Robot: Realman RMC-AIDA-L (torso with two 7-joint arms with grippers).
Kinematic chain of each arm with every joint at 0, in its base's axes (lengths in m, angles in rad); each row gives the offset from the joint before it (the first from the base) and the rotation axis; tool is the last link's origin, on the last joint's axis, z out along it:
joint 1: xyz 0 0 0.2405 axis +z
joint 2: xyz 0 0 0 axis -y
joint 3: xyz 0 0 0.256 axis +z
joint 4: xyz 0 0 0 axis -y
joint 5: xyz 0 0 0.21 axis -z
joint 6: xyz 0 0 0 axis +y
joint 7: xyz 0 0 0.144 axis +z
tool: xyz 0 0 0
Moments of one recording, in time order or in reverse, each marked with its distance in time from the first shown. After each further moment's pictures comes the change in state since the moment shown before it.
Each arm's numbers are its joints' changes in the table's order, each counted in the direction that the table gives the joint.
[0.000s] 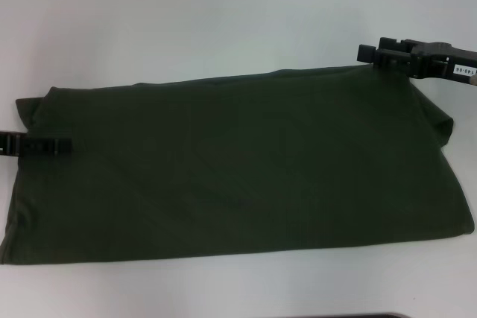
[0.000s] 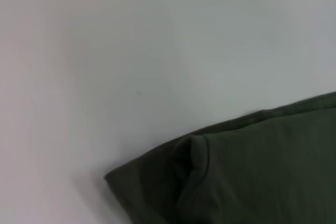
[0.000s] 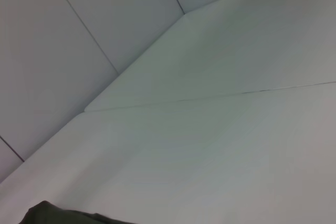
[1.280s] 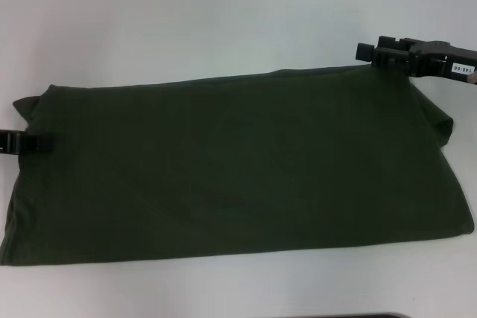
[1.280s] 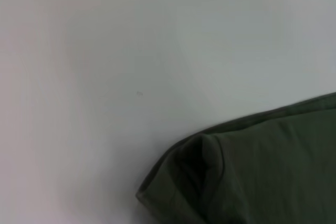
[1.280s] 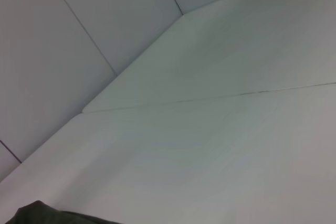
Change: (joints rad) left arm -0.006 -0.003 0.012 0.000 -0.004 -0.001 -0.020; right arm 0.004 -0.004 0.000 0.000 -0.001 0.011 0.000
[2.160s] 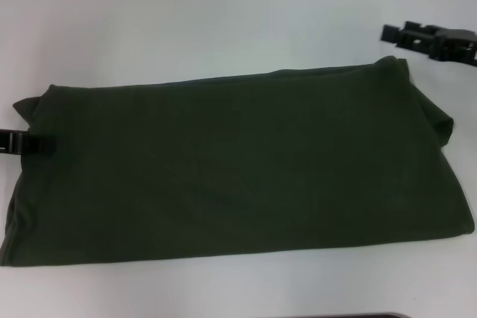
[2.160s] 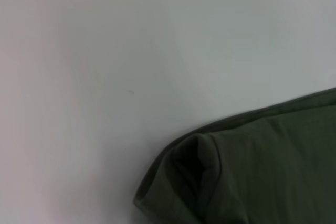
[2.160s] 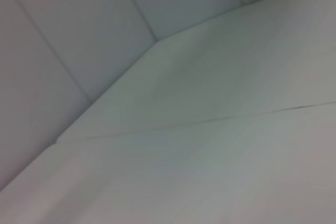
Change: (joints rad) left arm -0.003 0.000 0.013 -0.007 0.001 0.017 -0.012; right arm -0.012 0.014 0.084 0.009 0.000 0.006 0.008
